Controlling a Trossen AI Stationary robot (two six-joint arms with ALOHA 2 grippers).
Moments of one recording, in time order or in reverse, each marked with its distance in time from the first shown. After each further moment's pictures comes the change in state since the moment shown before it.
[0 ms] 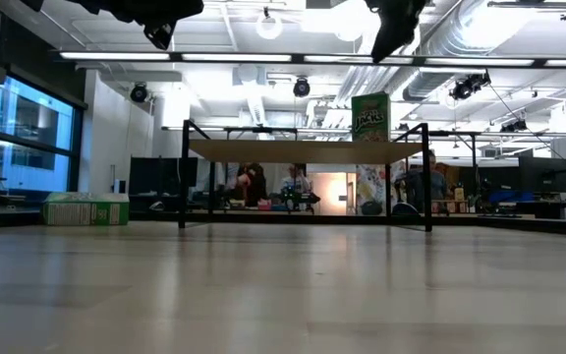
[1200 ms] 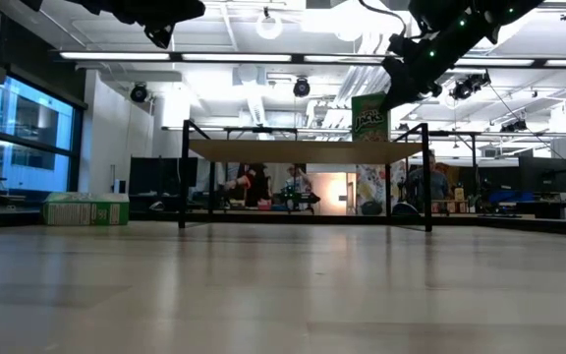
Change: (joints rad) left arm 0.000 0.000 0.000 0.001 -0.031 0.033; right arm 0.009 -0.384 -0.980 0.994 0.237 0.215
